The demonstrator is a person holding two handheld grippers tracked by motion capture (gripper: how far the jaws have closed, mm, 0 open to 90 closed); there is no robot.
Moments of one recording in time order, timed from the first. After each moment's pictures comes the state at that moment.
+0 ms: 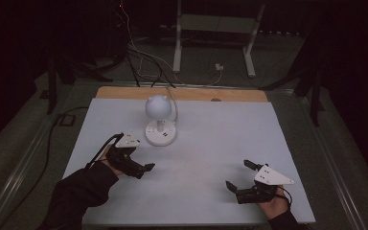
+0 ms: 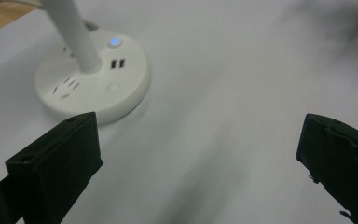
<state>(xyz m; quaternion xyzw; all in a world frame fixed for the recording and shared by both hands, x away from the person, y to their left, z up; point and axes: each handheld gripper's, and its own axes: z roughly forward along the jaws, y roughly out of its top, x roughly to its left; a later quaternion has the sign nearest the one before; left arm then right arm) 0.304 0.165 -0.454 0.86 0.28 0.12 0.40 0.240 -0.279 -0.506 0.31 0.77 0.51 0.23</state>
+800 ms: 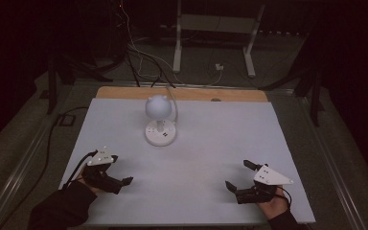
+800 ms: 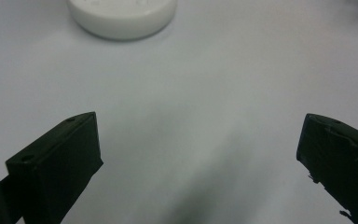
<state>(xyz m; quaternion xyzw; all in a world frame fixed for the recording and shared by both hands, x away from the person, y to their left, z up) 0.269 0.225 -0.497 0.85 0.33 0.11 0.40 0.240 -0.278 -0.507 0.31 0.77 0.51 0.23</state>
